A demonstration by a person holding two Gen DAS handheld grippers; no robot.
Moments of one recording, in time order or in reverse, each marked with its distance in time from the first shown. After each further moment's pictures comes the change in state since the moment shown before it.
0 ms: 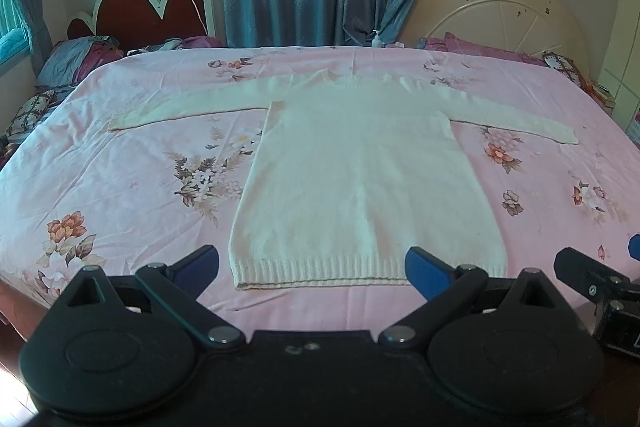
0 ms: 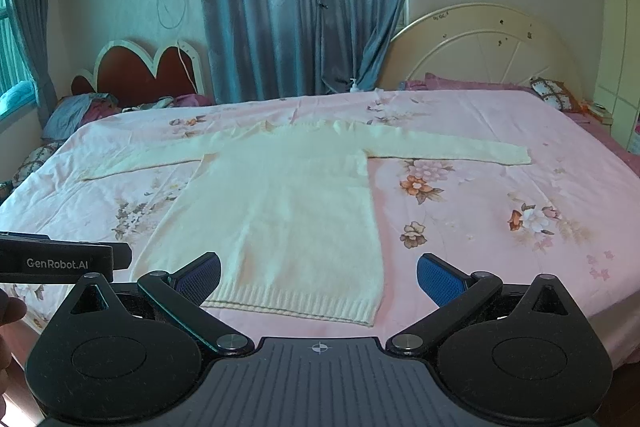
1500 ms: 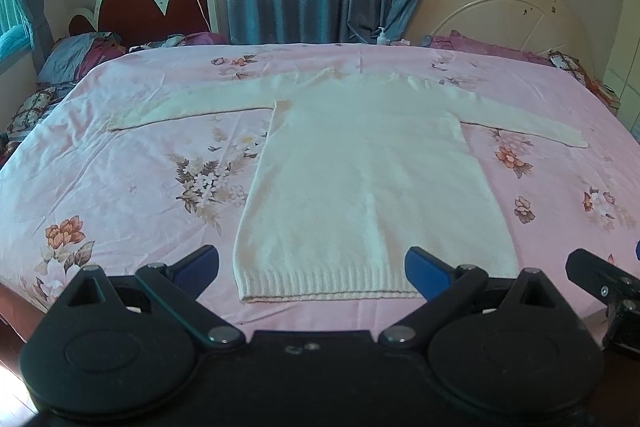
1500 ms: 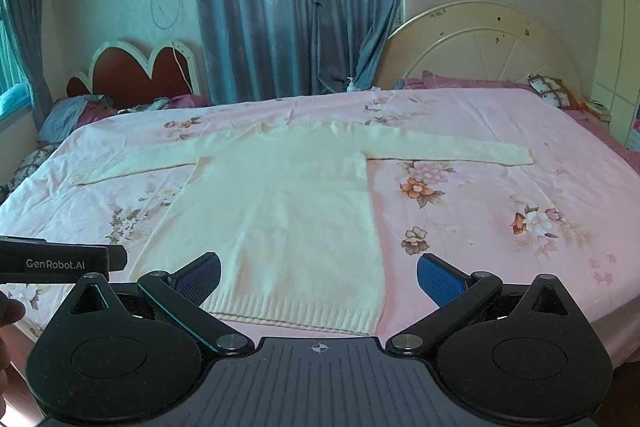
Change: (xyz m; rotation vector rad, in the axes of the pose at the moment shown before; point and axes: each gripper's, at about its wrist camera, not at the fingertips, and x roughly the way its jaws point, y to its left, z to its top) left arm 0.019 0.008 0.014 -0.010 0.017 0.009; right arm 0.018 -0.001 0.007 0.008 0.007 -0.008
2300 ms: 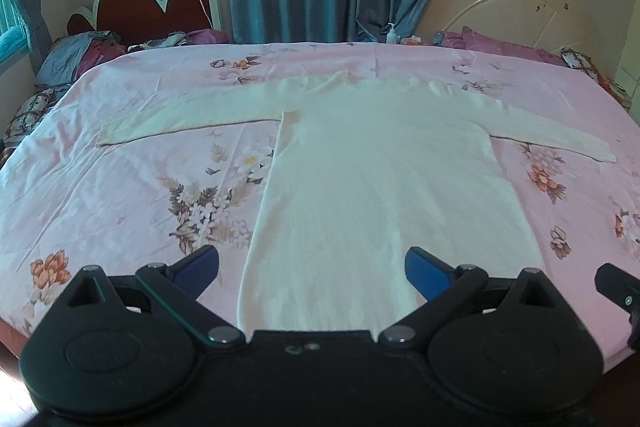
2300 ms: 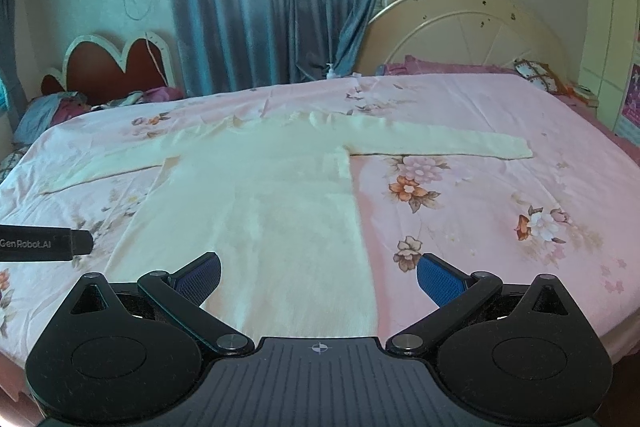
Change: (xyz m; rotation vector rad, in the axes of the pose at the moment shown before) left arm 0.070 0.012 0.047 0.005 0.020 0.017; right arm 0.076 -0.014 0.026 0.040 0.040 -0.064
